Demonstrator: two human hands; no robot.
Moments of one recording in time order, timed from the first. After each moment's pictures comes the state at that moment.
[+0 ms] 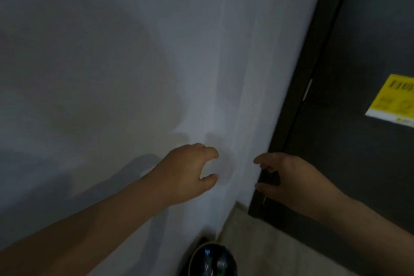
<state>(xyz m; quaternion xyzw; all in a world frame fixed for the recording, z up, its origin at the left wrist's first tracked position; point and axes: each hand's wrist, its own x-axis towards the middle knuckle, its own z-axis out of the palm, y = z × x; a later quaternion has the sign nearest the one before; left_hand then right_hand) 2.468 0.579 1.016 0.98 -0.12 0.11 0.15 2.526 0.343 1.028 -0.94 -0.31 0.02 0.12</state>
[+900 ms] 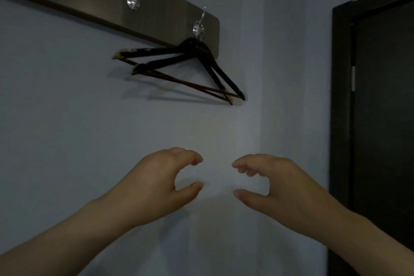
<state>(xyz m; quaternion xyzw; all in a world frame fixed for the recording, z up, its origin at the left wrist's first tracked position) 2.377 0.466 1.289 0.92 0.03 0.38 -0.04 2.524 0.279 1.291 -0.75 -0.56 -0.24 0.24</state>
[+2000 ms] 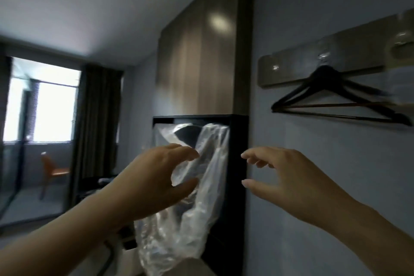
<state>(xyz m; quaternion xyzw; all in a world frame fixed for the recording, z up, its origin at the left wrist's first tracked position) 1.744 0.157 1.304 0.62 0.67 0.25 -0.32 1.950 0.305 1.313 -0.17 -0.92 -0.03 0.36</state>
